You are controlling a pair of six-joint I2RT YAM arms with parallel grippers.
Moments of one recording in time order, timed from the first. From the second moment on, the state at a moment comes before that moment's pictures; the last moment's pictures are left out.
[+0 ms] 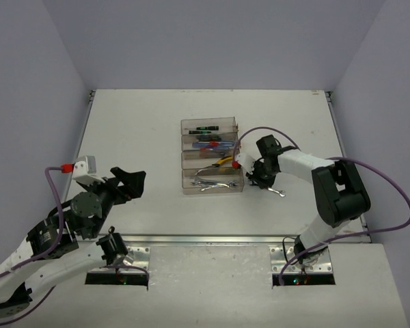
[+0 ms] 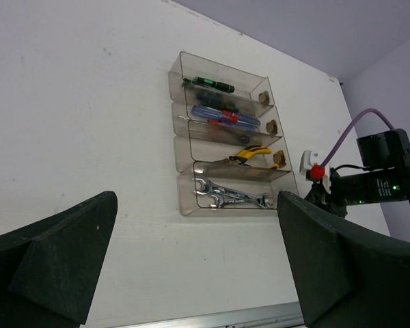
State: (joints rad) left arm -0.97 0.33 0.80 -0.79 -0.81 -0.75; right arm 0.32 1.67 0.86 -0.51 -0.18 -0.86
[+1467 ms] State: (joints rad) left arm -0.97 0.42 0.80 -0.80 -0.86 -0.77; right arm 0.76 1.75 1.37 -0.68 -0.24 -0.88
